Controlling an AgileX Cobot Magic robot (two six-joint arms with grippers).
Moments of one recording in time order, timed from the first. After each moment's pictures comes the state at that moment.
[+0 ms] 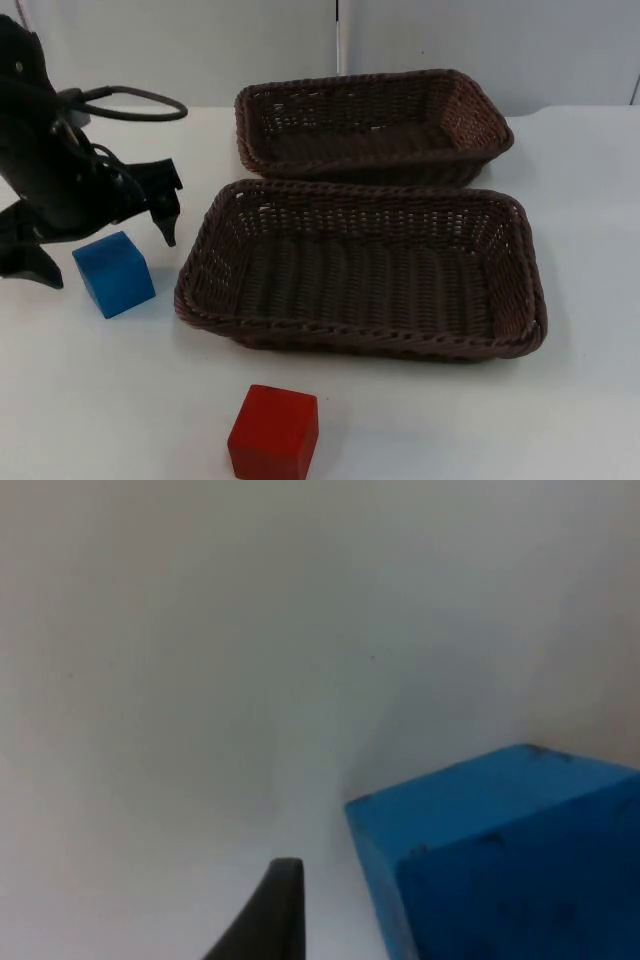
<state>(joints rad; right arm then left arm) 0.12 0.00 -0.52 -0.06 1.08 0.04 -0.17 2.03 -1.12 0.01 0.41 -0.58</state>
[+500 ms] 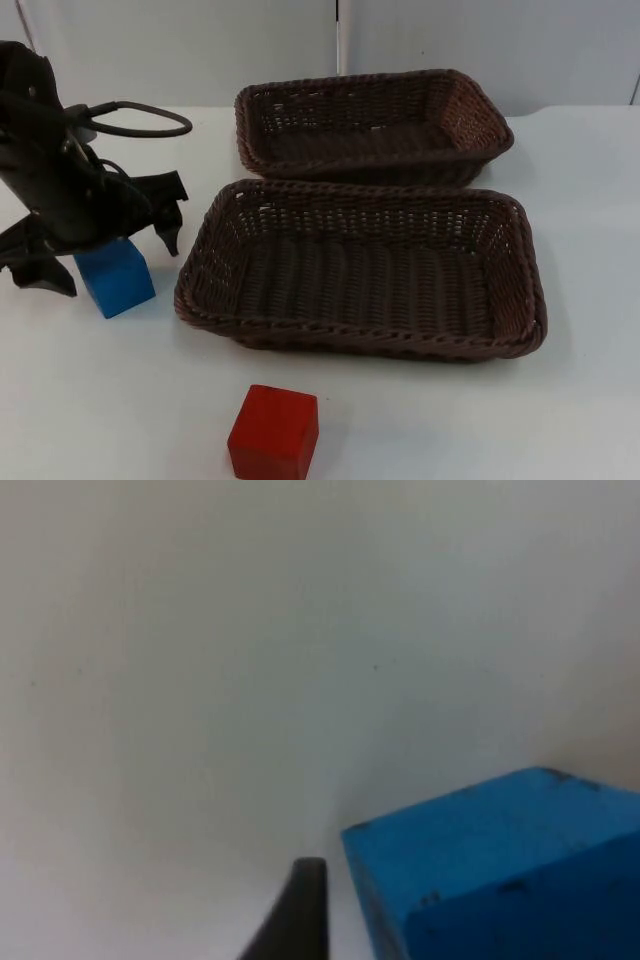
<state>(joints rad) 0.12 0.00 -0.52 -0.06 1.08 0.04 -0.17 2.06 -1.12 -0.01 0.36 -0.59</state>
